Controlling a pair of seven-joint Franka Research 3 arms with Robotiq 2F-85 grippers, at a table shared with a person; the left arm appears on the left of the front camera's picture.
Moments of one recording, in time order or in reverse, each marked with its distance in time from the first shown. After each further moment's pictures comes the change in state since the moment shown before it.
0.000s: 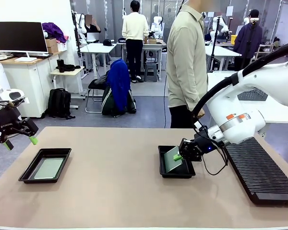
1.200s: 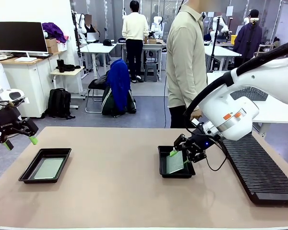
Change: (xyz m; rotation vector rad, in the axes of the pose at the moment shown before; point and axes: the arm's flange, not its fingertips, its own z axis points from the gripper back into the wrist) left arm 0.000 0.000 0.000 0.000 0.000 0.000; right arm -0.003 0.033 0.003 -0.162 0.034 -0.028
